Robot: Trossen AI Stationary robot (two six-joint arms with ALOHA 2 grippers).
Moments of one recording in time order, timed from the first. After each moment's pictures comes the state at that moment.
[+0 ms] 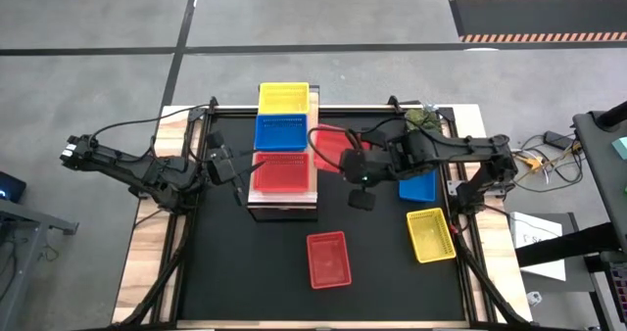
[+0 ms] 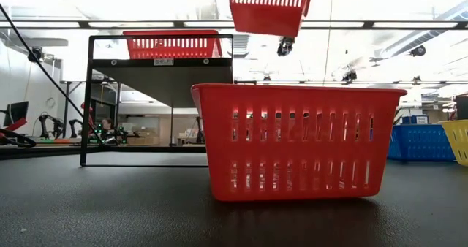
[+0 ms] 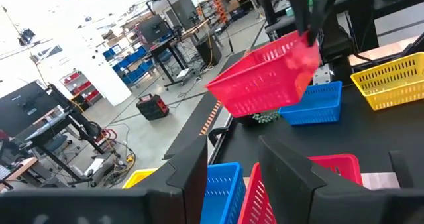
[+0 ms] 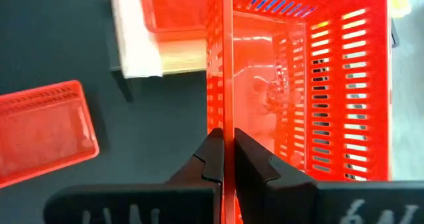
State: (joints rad) left arm -0.30 0.80 0.78 -0.06 -0.76 0.40; right arm 0.15 1.74 2.04 -1.39 0.36 0.18
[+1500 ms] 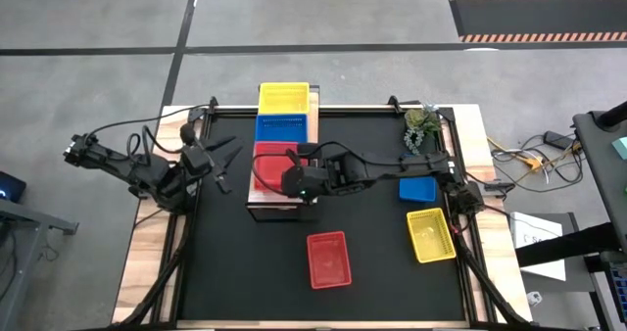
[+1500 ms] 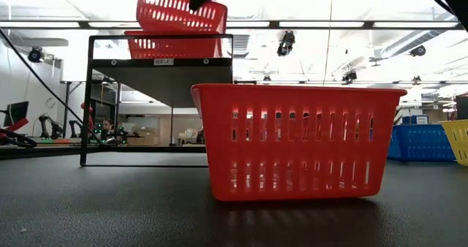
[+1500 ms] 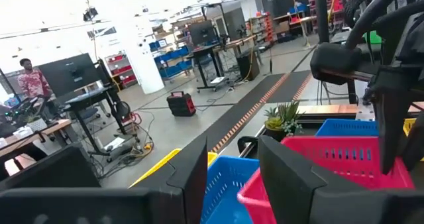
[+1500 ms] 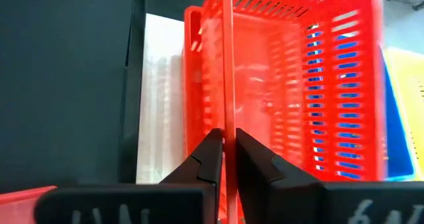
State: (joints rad) left arm -0.39 0.59 0.67 0.02 -1.01 0.32; right arm 0.13 2.15 2.35 -1.12 0.37 -0.11
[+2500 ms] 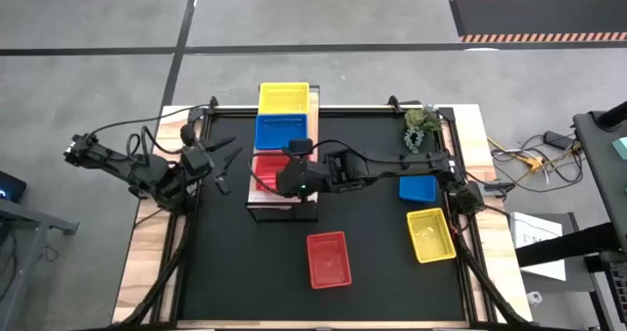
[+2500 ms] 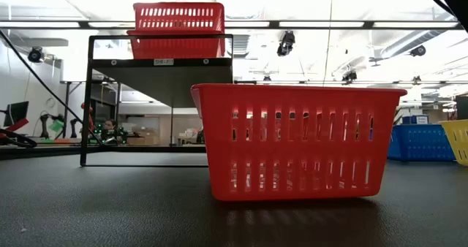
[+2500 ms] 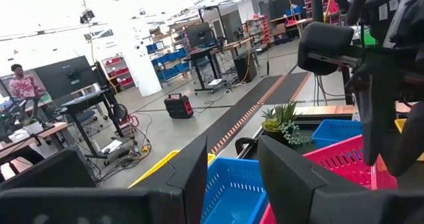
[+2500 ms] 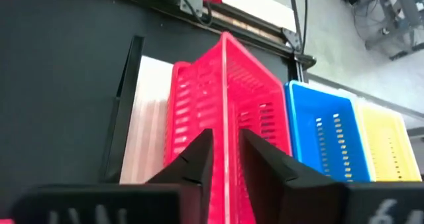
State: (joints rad) left arm -0.39 0.59 0.66 0.03 -1.00 0.33; right arm 0.12 2.15 2.36 -0.99 0.36 -0.26
